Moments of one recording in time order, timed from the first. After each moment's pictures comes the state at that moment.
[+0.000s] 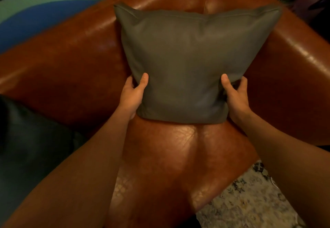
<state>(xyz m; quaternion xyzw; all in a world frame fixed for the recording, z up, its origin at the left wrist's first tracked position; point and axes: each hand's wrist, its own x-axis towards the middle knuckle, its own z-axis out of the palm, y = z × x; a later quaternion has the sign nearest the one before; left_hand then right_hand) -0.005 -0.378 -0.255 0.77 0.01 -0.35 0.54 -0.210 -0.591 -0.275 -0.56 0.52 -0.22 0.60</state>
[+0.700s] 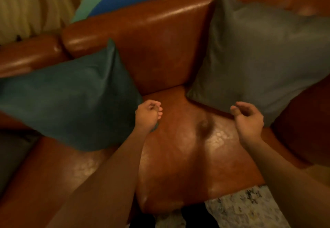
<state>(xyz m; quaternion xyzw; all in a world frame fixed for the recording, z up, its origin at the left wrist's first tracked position) -0.063 -0.168 -0.257 0.82 0.11 -0.26 0.50 -0.202 -0.417 -0.268 -0.70 0.52 -0.13 0.48</state>
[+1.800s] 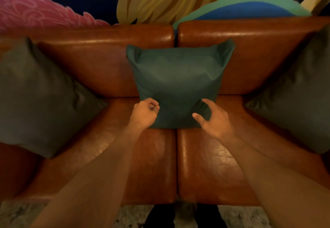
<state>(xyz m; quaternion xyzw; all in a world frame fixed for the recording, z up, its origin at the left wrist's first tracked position) -0.060 0.145 -0.199 0.92 0.06 -0.13 0.37 -0.127 -0.102 -0.188 -0.91 0.13 0.09 0.37</state>
